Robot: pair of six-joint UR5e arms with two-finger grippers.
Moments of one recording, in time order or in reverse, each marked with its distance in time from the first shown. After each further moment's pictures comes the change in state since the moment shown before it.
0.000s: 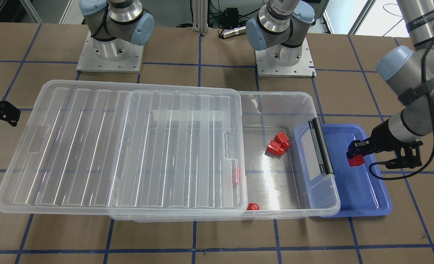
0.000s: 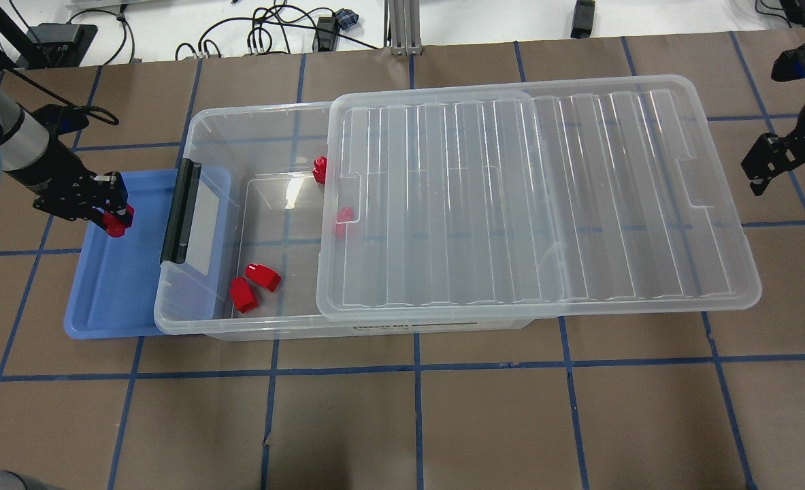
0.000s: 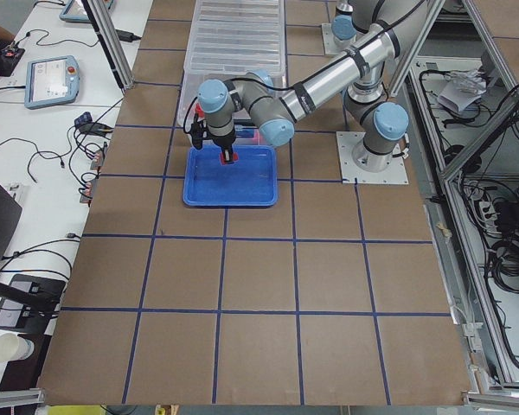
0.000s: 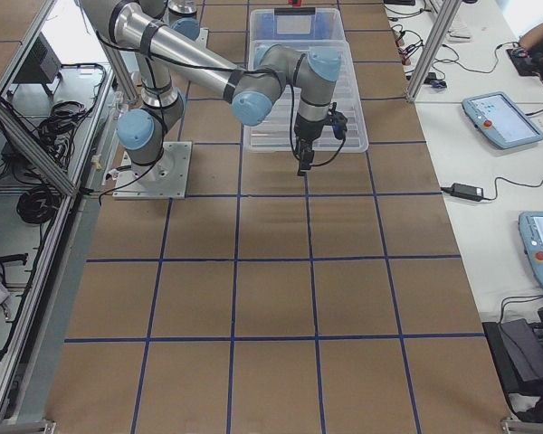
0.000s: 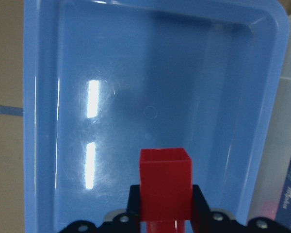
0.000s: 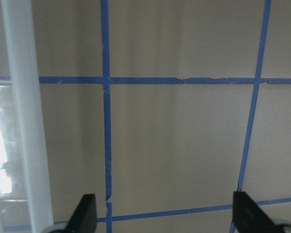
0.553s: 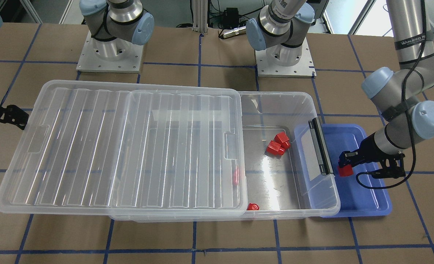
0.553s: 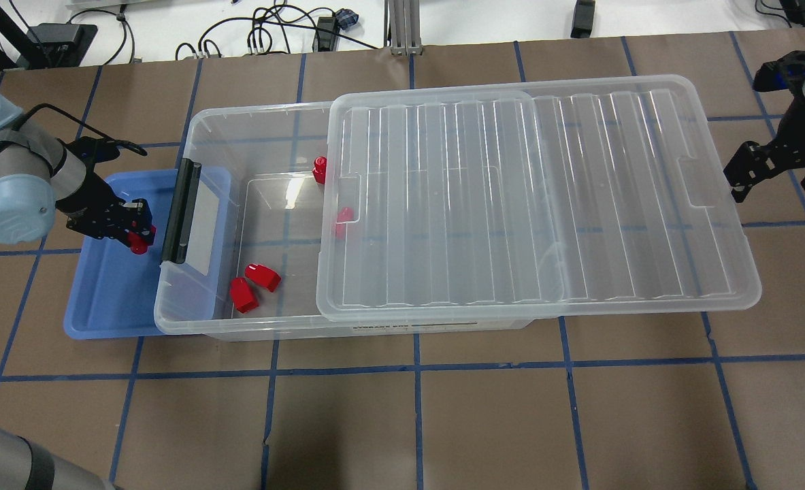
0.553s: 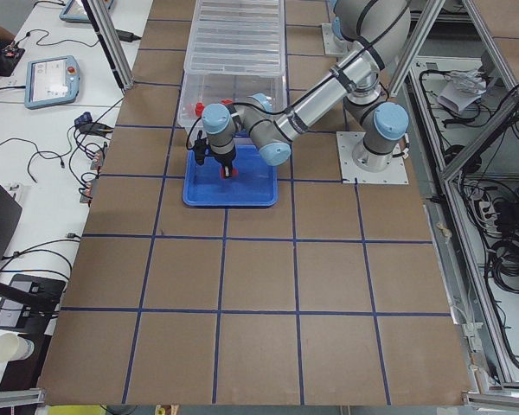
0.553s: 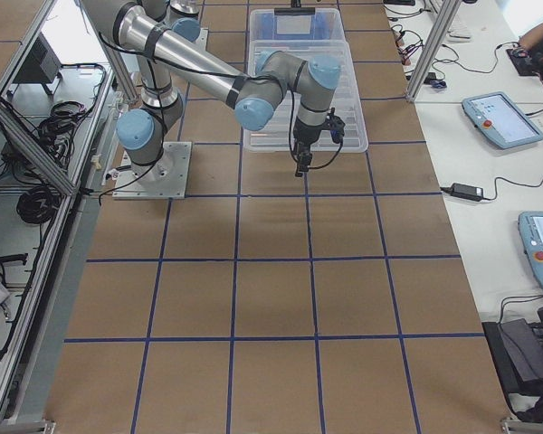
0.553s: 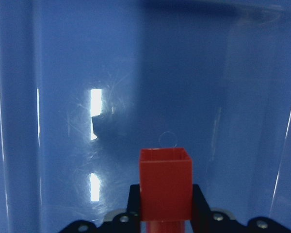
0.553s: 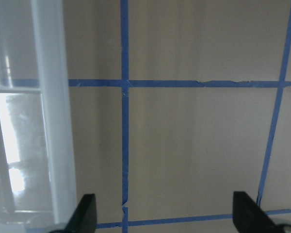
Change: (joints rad) left arm -0.003 -0.065 -0.056 0.151 0.008 0.017; right arm 0.010 0.011 0.006 0.002 0.054 0.010
